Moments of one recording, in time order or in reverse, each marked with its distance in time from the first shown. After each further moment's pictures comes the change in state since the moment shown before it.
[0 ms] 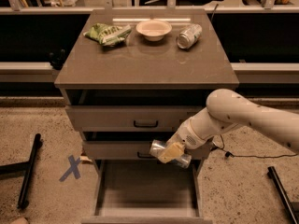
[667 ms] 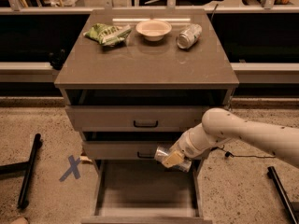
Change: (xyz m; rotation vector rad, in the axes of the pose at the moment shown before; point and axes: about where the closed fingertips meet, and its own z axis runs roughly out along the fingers) arm 0.046 -0.054 0.055 0.107 0.015 -0.007
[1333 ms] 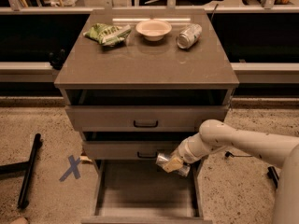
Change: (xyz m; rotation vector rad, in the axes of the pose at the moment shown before) arm 0.039 -0.032 0.063 -0.007 -0.006 0.024
